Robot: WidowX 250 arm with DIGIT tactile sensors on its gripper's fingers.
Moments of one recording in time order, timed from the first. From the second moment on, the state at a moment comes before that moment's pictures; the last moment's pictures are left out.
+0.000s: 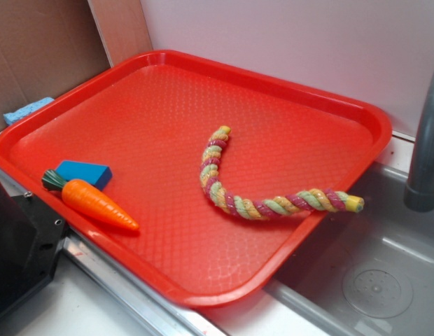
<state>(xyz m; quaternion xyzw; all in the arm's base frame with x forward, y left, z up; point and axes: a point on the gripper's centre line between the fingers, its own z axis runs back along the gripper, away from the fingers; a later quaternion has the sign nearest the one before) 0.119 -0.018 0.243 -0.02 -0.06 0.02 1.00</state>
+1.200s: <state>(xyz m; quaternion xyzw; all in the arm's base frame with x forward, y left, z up) 0.187 -0.044 0.152 0.03 -0.08 0.23 0.97</state>
